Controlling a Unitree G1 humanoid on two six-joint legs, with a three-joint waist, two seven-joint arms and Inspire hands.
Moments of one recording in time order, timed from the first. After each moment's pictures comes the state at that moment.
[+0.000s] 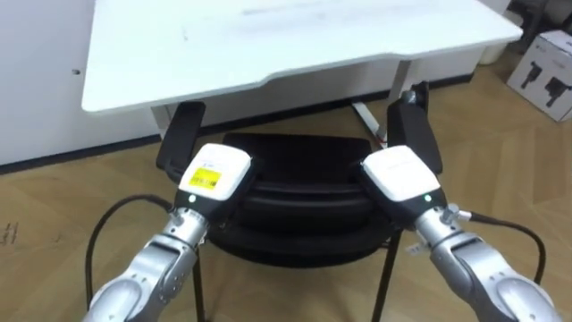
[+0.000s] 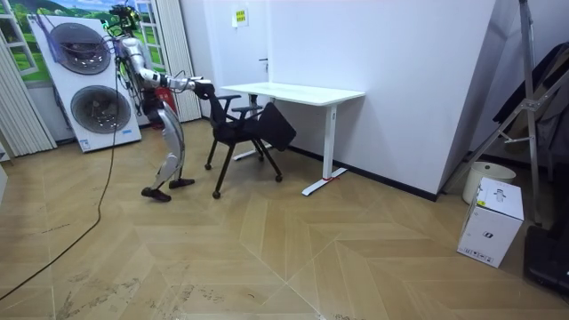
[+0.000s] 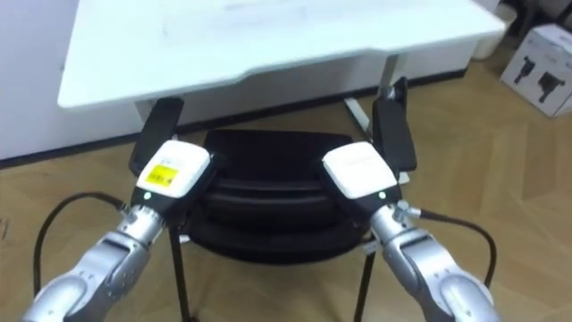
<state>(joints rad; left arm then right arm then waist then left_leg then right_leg) -0.12 0.34 -0.33 0.38 1.10 -0.21 0.32 -0.09 -0.44 0.29 0.37 -1.10 -0.25 -0.24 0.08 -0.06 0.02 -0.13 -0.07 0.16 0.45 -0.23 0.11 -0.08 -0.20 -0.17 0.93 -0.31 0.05</state>
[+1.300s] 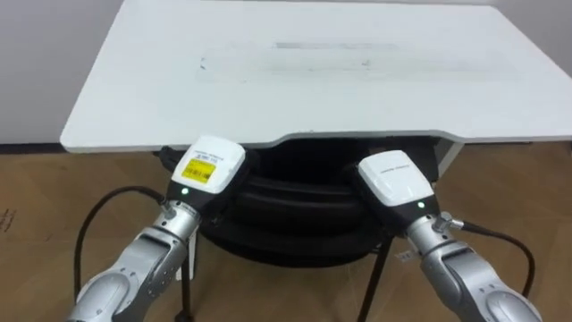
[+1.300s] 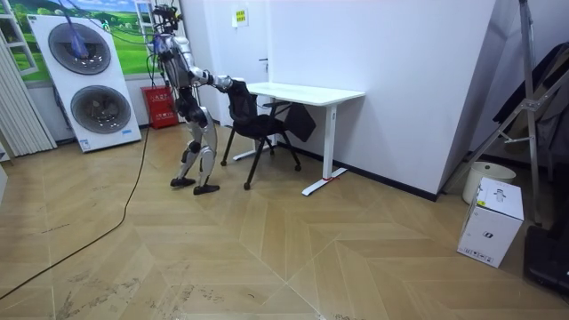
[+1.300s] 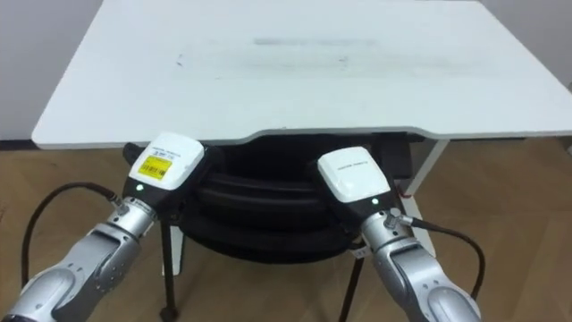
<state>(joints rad) -0.13 0.38 -0.31 0.36 1.11 -0.23 0.30 -0.04 -0.41 0.29 0.28 -1.11 -0.20 -0.20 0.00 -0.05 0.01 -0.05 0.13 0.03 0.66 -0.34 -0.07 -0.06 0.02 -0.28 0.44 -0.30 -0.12</state>
